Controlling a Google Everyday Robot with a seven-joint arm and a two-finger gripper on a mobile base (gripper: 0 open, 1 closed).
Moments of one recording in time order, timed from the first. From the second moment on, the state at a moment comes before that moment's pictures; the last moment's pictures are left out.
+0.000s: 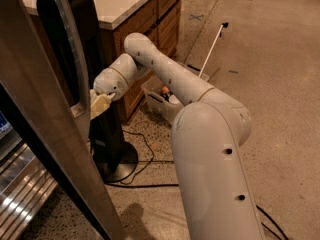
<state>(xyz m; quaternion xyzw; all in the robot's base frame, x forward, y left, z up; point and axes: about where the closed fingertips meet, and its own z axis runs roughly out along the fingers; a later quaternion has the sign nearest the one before) 0.543 0.202 0.792 -0.71 0.36 0.59 0.13</state>
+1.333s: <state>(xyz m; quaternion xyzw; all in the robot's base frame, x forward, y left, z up) 0.547 0.211 0.799 -0.70 0.39 0.58 0.14</state>
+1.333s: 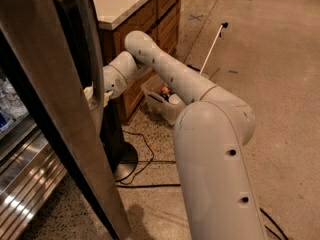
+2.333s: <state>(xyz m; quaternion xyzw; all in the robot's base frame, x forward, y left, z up) 0.541 0.223 0.804 -0.70 0.39 0.58 0.13</state>
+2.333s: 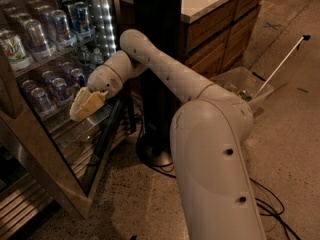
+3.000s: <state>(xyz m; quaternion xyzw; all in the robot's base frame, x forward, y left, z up) 0.528 0.209 0.824 -0.72 0.41 0.53 0.19</state>
